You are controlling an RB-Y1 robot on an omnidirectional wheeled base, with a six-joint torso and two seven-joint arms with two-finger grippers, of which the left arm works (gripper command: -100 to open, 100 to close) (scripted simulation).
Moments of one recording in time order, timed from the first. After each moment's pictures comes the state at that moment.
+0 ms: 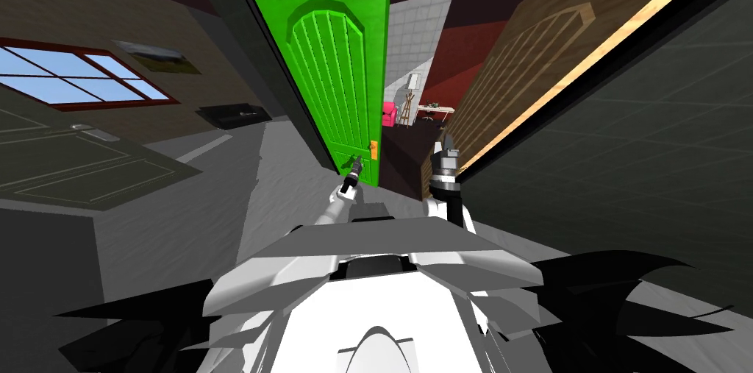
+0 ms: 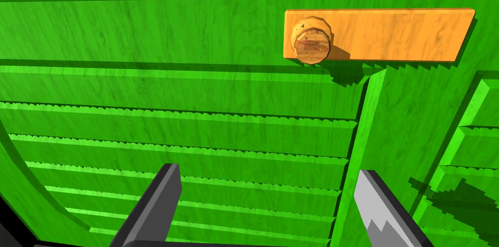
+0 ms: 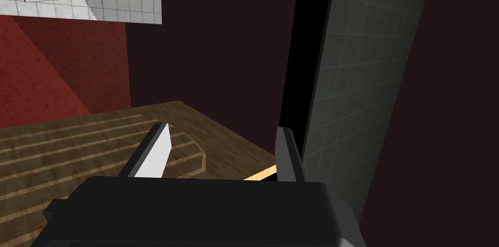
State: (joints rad) arm -0.29 0.04 -0.18 -0.98 -0.07 -0.45 0.13
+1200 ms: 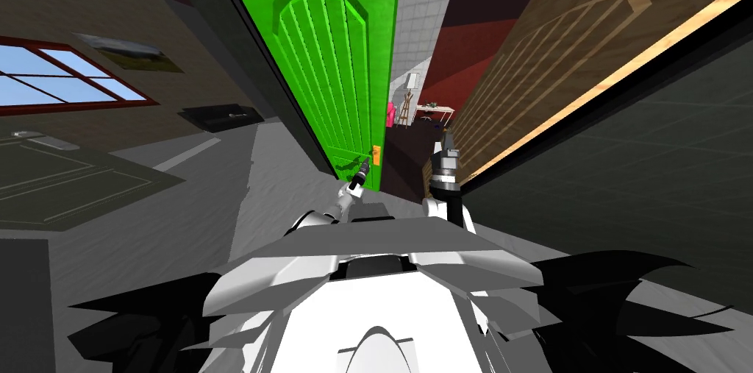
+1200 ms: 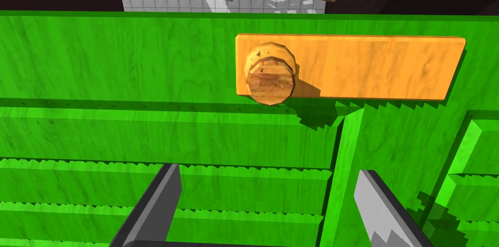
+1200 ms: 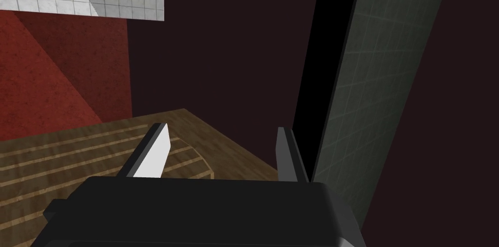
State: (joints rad) arm -0.46 -0.04 -0.20 -0.71 -0.06 -0.46 0.13
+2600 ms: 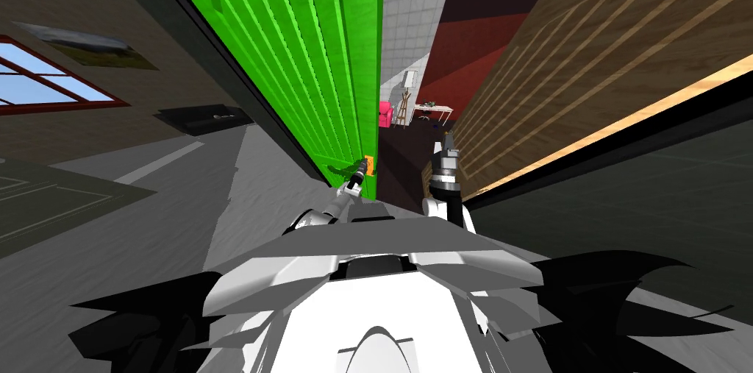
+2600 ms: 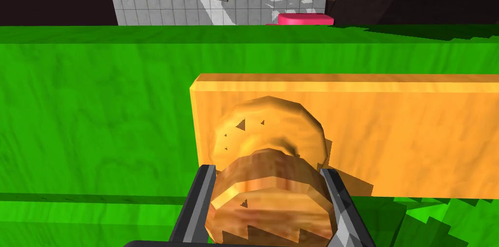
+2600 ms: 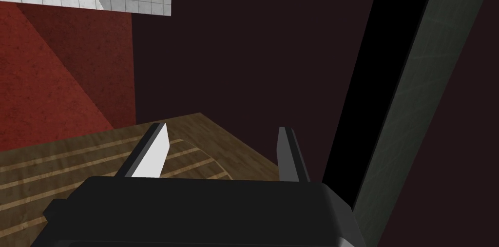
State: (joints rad) arm -0.47 -0.02 -0.18 -0.68 -0.06 -0.47 0.12
